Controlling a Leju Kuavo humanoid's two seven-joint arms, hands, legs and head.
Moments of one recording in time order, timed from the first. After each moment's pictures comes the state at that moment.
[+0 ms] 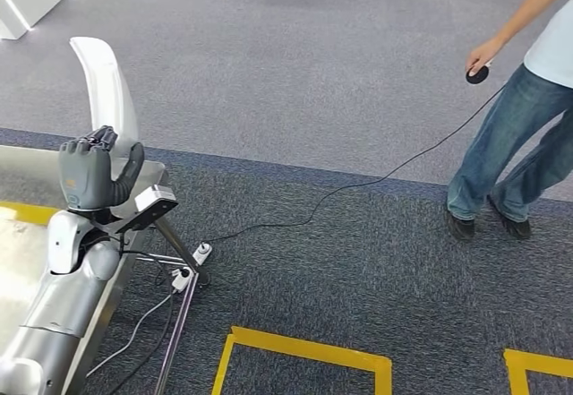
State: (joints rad) left arm -0.39 0.16 -0.20 -1.30 -1.12 0.70 -0.25; right arm -0.04 0.02 0.28 -0.17 0.07 -0.41 0.05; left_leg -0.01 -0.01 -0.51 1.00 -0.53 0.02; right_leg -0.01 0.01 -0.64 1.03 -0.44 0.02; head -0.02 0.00
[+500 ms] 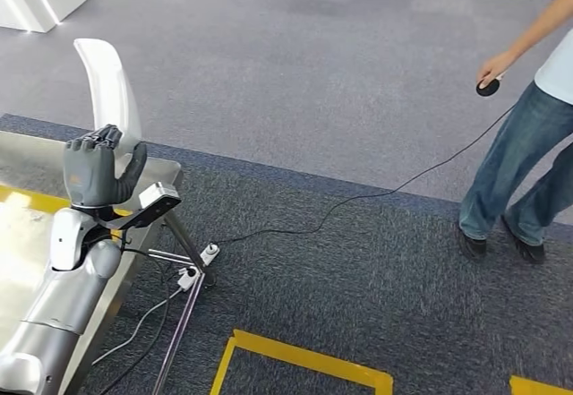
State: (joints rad) left arm -0.41 0.17 -0.23 -1.28 -1.13 0.70 -0.22; right arm -0.05 0.03 0.30 -0.17 0.08 -0.42 0.05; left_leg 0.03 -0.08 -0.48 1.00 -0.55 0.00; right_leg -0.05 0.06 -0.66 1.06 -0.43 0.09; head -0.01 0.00
